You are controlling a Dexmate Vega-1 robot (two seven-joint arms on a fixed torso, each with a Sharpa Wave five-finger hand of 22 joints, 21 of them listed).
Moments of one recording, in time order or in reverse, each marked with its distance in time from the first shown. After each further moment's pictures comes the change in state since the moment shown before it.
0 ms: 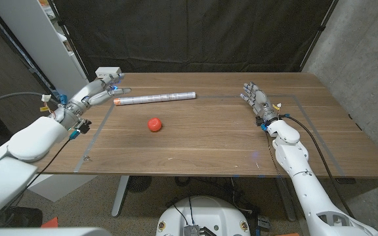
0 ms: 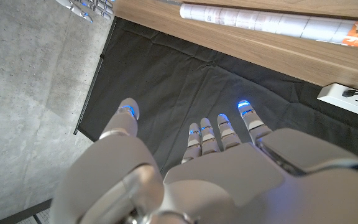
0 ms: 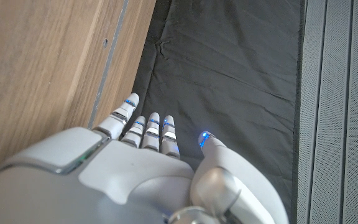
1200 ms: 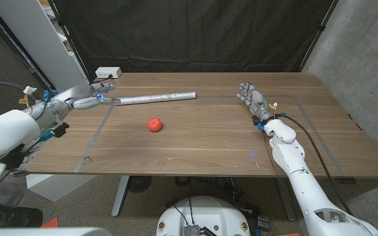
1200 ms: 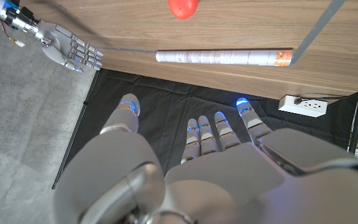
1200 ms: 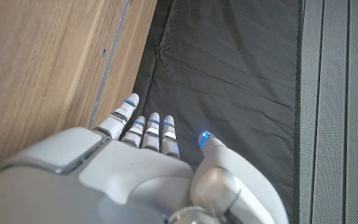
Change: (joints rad) left arm 0.060 -0.039 -0.203 -0.173 0.148 0.233 -0.321; left_hand 0.064 -0.006 -0.029 0.012 0.000 0.058 -0.030 0.000 0.000 0.052 -0.038 0.022 0.008 0.037 -0.029 0.016 0.000 0.041 -0.012 0.000 0.000; right arm 0.032 0.002 -0.026 0.044 -0.007 0.010 0.003; right_hand 0.000 0.000 0.004 -0.004 0.000 0.000 0.000 0.000 0.000 0.004 -0.004 0.000 0.000 0.000 0.000 0.000 0.000 0.000 0.000 0.000 0.000
